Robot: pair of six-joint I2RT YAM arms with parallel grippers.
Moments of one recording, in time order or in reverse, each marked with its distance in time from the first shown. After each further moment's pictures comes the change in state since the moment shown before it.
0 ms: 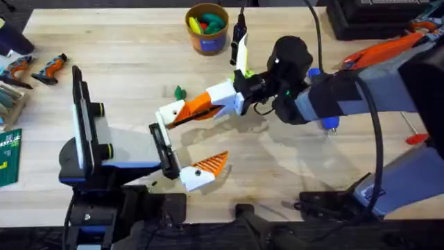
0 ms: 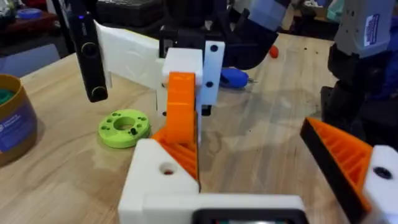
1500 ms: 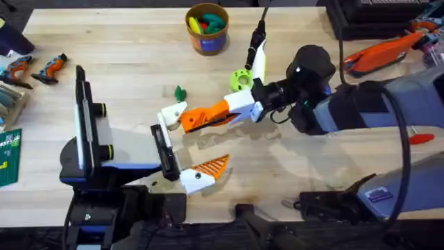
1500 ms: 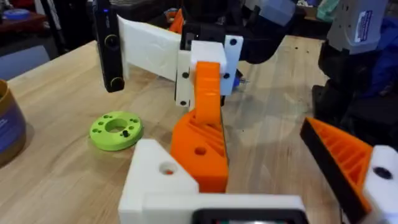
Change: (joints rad) left arm -0.007 0.000 0.000 -0.002 0.020 0.000; right arm -0.065 -0.111 -0.155 0.027 -0.030 -0.039
